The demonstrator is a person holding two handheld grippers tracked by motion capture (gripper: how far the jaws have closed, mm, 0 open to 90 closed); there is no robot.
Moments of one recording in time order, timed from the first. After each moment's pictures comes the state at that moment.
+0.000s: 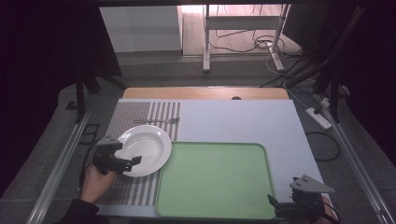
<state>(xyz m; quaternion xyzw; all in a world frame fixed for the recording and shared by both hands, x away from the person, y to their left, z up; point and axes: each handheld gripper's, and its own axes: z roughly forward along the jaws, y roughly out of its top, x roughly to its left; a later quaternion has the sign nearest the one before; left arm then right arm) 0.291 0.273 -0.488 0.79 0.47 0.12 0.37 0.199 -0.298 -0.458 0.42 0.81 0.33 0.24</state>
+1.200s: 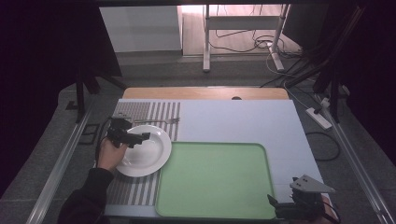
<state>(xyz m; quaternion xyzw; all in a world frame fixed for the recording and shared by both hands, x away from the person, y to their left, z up) 0.379 0.266 -0.488 0.78 0.49 0.12 0.37 0.199 -0.299 -0.458 0.42 0.81 0.33 0.23</state>
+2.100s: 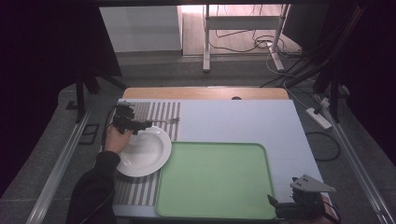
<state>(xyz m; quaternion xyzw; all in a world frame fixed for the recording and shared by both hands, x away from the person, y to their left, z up) 0.437 0.270 -0.495 0.77 0.51 0.11 0.36 0.200 -0.300 -0.458 0.42 0.81 0.34 0.22</state>
